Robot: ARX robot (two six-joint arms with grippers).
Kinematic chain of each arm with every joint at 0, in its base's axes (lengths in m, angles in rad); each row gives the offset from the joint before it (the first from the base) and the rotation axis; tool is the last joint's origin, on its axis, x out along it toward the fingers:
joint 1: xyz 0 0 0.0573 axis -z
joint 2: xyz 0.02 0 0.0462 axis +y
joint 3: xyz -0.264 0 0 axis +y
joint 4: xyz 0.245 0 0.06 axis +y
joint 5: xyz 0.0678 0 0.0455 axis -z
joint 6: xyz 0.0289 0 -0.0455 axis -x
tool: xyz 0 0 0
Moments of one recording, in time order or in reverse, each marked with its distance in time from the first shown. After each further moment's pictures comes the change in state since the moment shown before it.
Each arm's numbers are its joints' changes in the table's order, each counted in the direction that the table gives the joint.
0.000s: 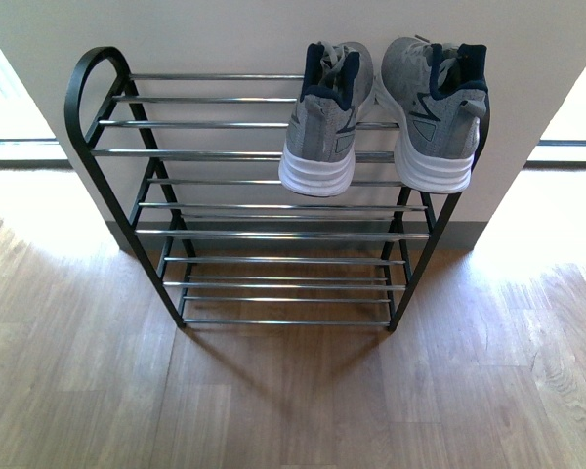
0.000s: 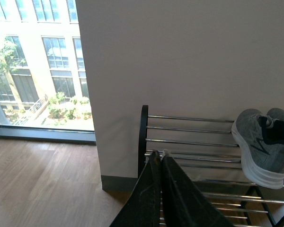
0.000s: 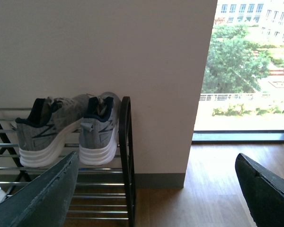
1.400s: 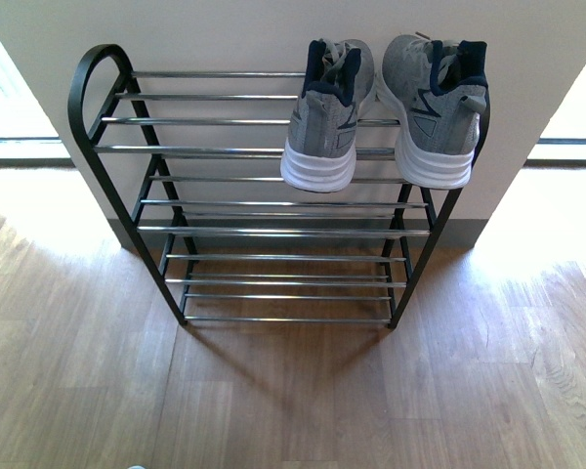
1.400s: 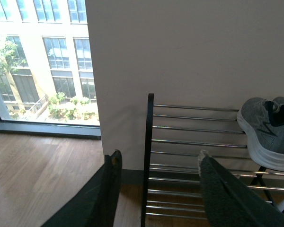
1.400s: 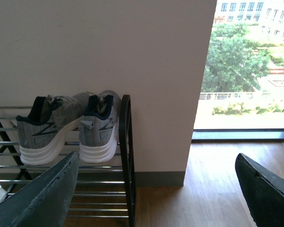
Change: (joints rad) left arm -0.143 -0.289 0.100 0.192 0.139 -0.004; right arm 0.000 0.000 0.000 0.000 0.000 0.000
